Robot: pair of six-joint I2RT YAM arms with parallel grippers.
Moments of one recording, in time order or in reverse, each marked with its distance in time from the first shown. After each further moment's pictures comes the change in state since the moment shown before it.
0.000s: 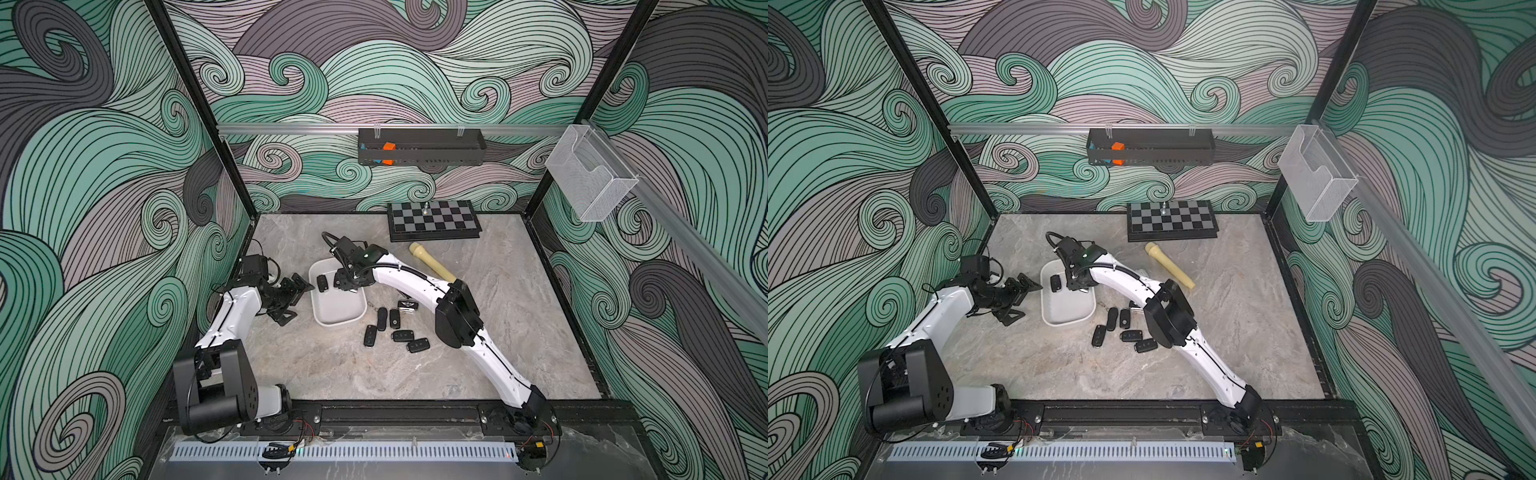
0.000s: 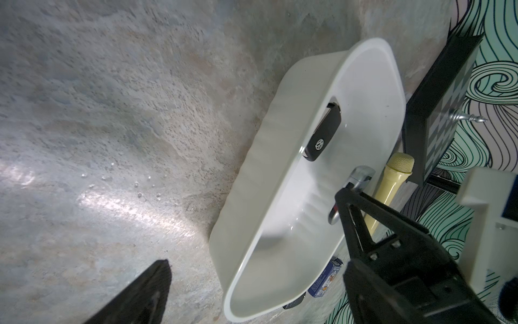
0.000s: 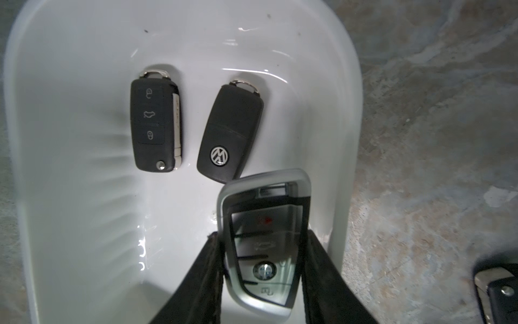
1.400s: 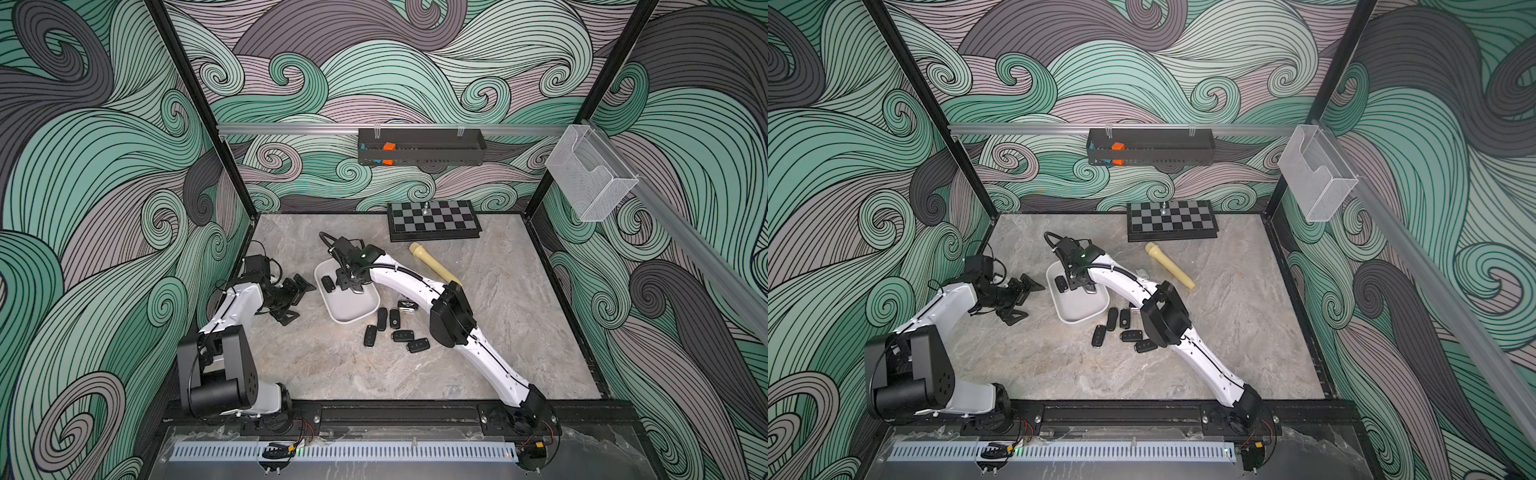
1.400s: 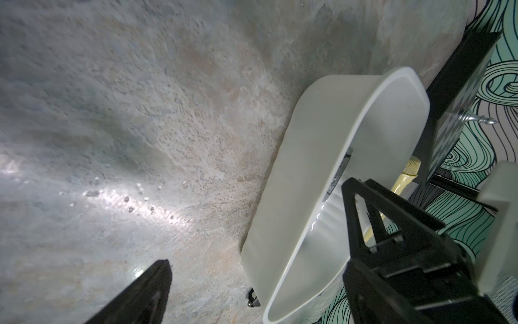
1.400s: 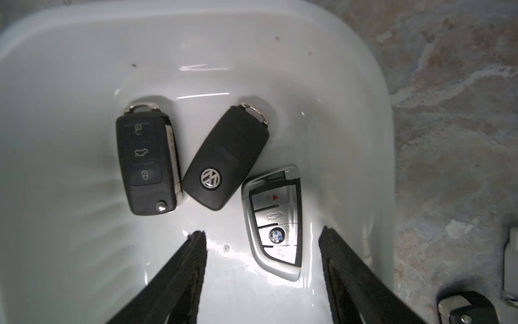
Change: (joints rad) left arm 0.000 0.090 0.000 0.052 0.034 -0.004; right arm -0.003 0.069 0.114 -0.028 0.072 -0.103
